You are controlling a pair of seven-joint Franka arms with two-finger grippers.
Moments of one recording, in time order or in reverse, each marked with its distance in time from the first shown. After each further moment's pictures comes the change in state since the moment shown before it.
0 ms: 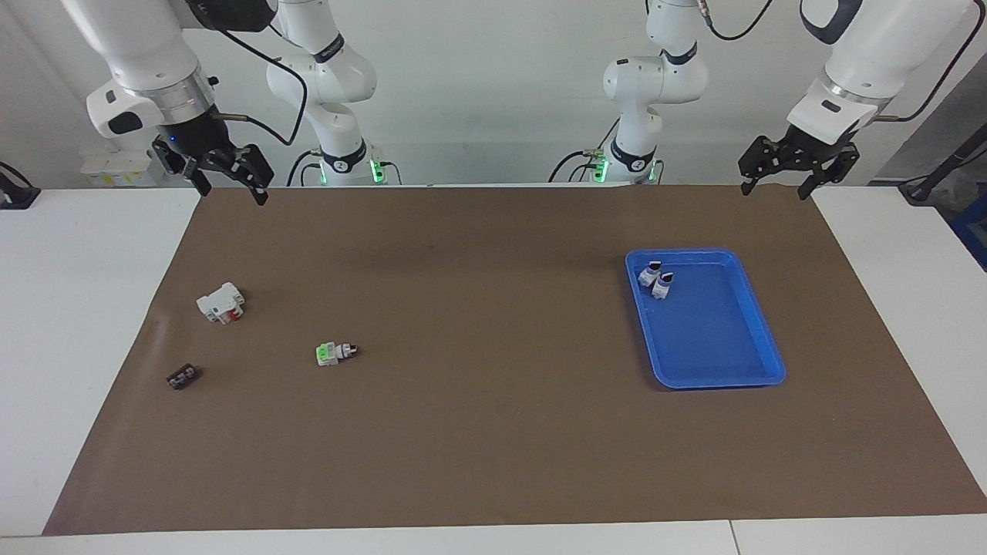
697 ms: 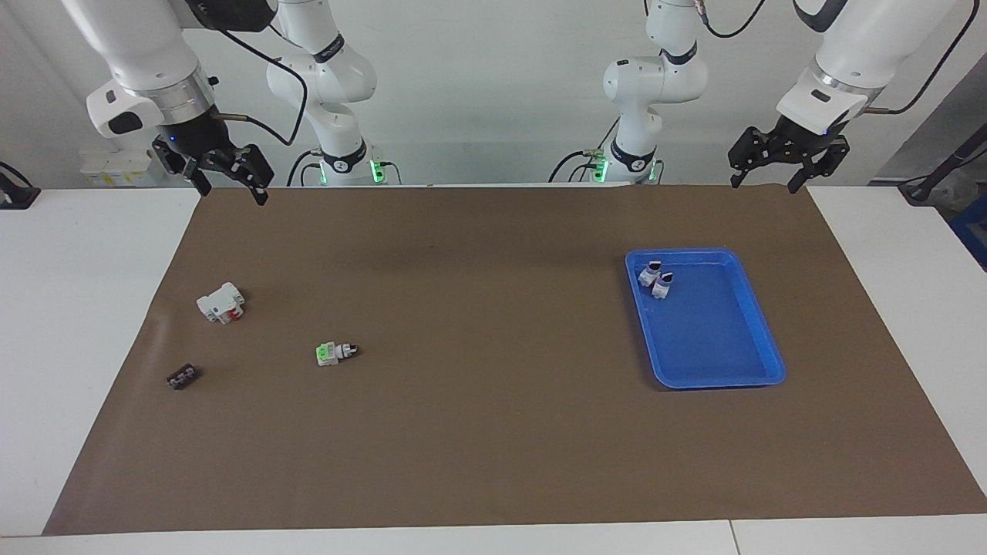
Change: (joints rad) left arm 0.004 0.006 -0.012 0.055 -0.022 -0.061 -0.007; right arm 0.000 0.000 0.000 0.000 0.000 0.000 0.000
